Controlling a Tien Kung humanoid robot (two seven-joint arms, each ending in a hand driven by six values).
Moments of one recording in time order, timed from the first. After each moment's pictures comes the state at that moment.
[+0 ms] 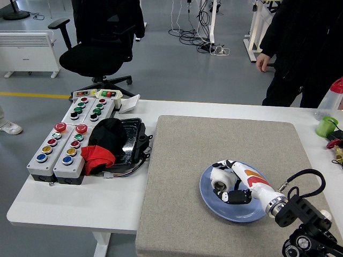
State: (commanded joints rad) left arm -0.25 0.03 -1.10 -0.31 1.52 0.04 0.54; right arm 0.56 -0.29 0.64 1.34 -1.58 -0.24 -0.23
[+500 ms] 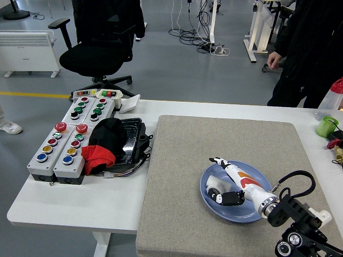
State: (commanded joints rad) left arm -0.25 0.03 -1.10 -0.31 1.52 0.03 0.55; right arm 0.57 -0.27 0.66 1.30 -1.52 -0.25 -0.18
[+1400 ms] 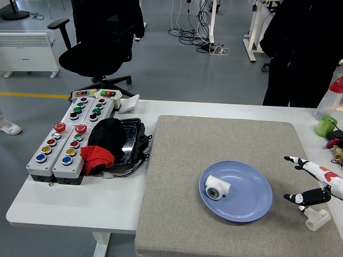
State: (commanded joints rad) left arm -0.25 0.05 -1.10 -0.31 1.51 0.05 0.54; right arm 0.33 -0.65 1.13 1.60 -1.47 0.24 -0.38
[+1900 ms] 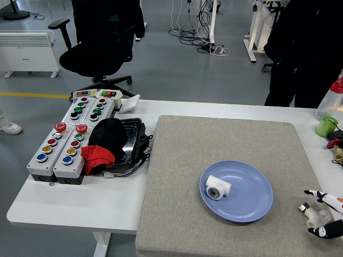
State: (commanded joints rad) left arm -0.25 0.04 -1.12 -0.30 1.53 0.05 0.54; right arm 0.20 -0.70 1.13 1.54 -1.56 0.26 -0.35
